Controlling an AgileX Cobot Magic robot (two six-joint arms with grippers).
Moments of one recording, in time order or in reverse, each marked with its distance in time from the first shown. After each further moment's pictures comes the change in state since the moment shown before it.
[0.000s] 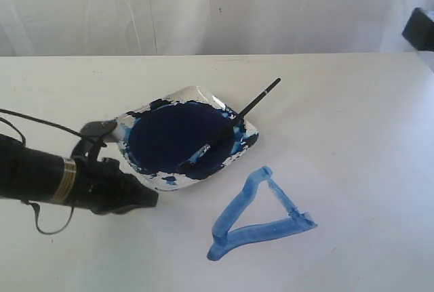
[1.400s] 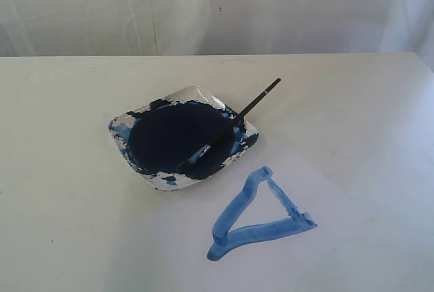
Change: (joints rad) left arm 0.298 -0.923 -0.205 0.252 0.359 -0.116; right arm 0.000 -0.169 0.004 0.571 -0.123 -0.808
